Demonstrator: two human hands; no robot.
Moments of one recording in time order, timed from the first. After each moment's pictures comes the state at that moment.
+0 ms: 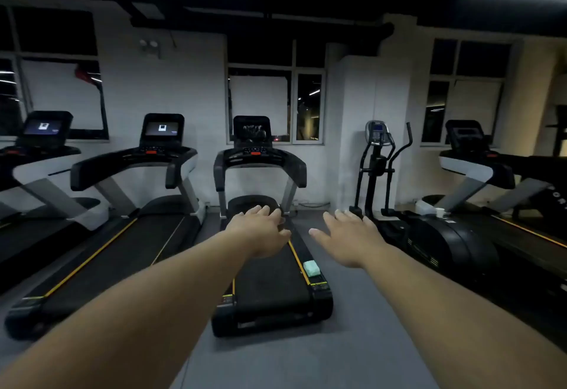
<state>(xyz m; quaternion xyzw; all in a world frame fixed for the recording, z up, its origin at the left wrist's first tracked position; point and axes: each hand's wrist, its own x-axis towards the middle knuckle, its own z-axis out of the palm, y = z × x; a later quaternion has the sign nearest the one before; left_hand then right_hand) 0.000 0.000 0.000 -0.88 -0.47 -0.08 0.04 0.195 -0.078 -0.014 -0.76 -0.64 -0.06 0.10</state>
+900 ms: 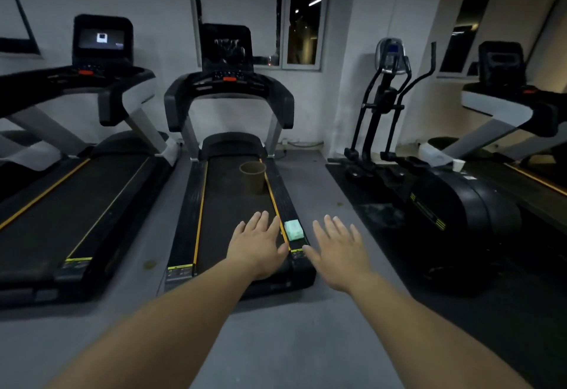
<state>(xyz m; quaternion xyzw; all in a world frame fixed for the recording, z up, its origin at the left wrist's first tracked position) 0.278 0.406 -0.221 -0.87 -0.49 -0.05 -0.05 0.456 0.319 -0.219 -0.77 -0.64 -0.03 0.05</state>
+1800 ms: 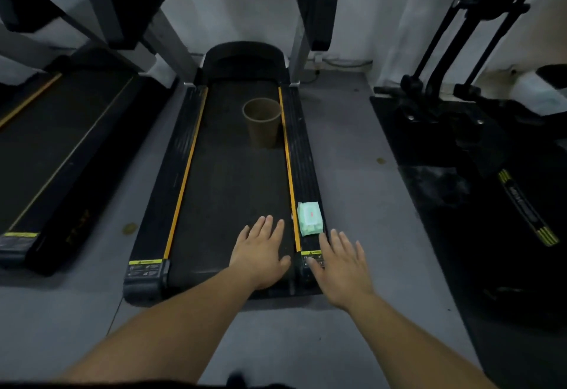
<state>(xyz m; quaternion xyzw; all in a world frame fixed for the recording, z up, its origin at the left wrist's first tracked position) 0.489 0.897 -0.448 -0.84 -0.52 0.07 -0.15 0.678 0.824 -0.454 -0.74 -0.65 0.14 -0.01</state>
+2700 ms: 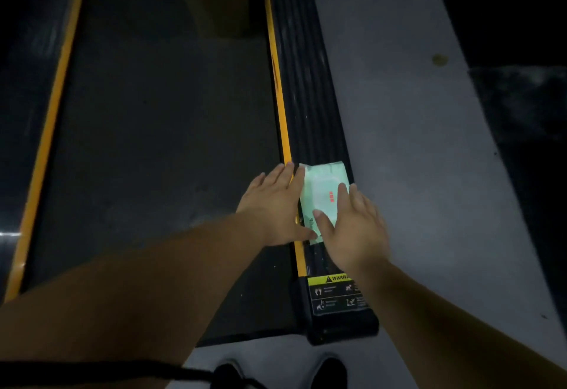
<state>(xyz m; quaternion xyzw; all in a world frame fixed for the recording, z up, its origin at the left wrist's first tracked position) 0.639 1.259 -0.872 -0.86 -0.42 0.15 -0.23 0.790 1.167 -0.877 -0.81 -0.55 0.22 0.00</state>
